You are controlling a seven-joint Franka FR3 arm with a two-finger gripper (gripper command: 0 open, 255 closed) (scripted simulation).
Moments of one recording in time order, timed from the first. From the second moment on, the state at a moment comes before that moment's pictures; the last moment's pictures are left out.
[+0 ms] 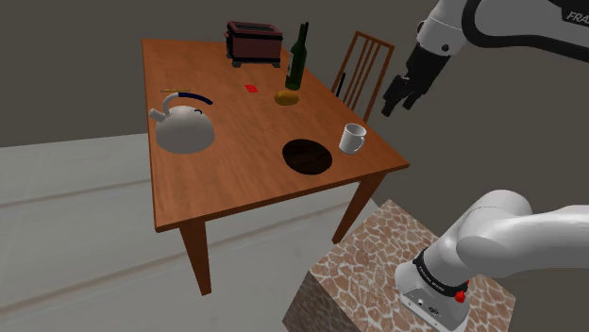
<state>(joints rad) 0.01 -0.76 -0.04 -2.33 -0.07 1.65 0.10</state>
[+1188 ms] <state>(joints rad) -0.04 -0.34 -0.30 -2.32 -0.07 2.05 -0.15</state>
